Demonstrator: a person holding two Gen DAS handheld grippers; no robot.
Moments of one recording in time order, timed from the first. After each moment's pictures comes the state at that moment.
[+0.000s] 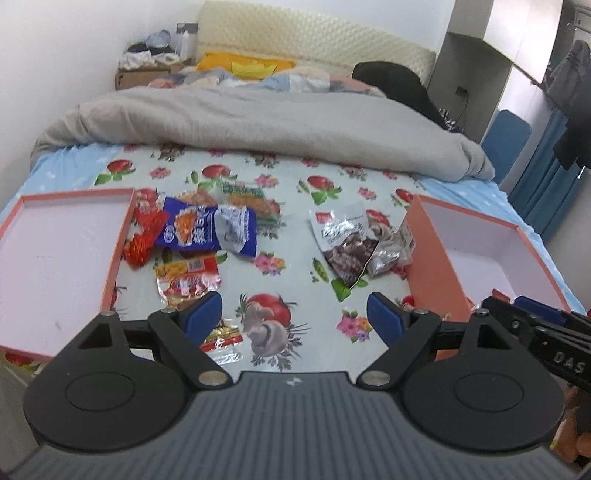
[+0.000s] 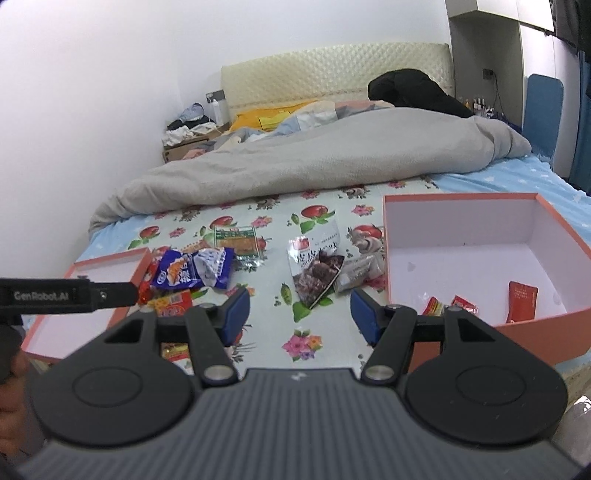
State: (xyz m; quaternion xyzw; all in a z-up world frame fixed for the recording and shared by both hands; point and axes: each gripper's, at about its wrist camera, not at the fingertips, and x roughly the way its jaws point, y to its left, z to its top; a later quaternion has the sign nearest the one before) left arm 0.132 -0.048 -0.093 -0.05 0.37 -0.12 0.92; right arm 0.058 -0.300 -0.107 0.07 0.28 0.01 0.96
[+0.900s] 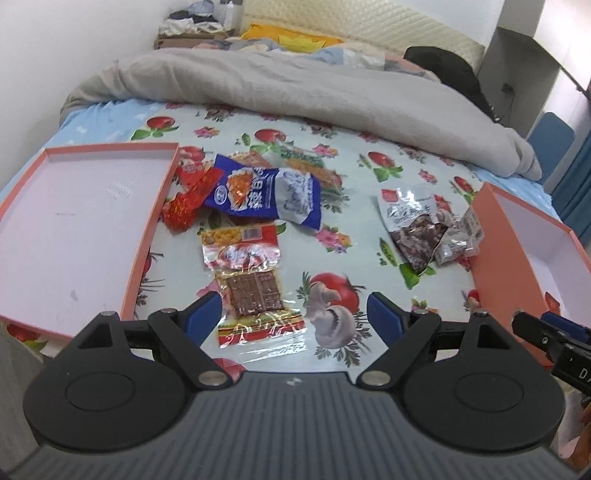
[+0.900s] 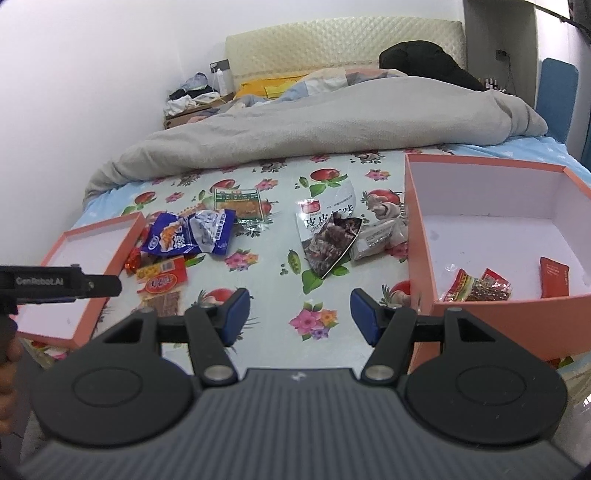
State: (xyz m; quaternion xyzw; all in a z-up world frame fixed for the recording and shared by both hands) left arm 0.176 -0.001 -0.161 -0.07 0.41 -0.06 0.91; right arm 0.095 -0.276 -0.159 0.05 0.32 0.02 0.95
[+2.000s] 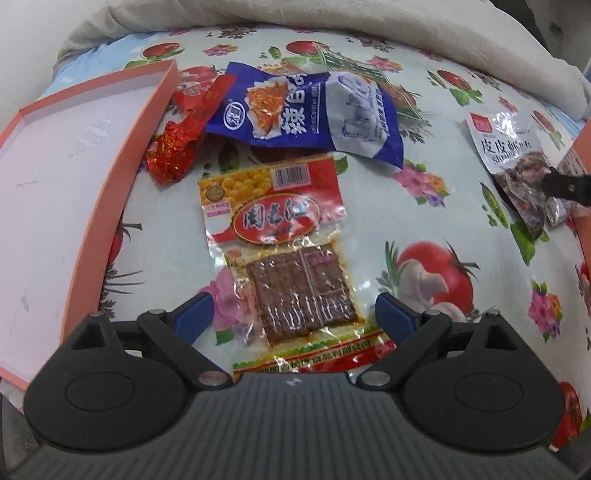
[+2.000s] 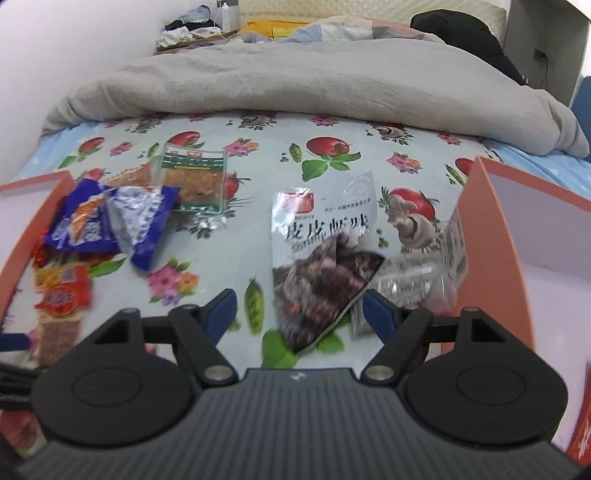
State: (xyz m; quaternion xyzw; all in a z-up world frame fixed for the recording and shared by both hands) left arm 0.288 -0.003 -0.285 -0.02 0.50 -0.01 0.86; right arm 0.292 -0.271 -0.227 -0.04 0.39 0.02 0.92
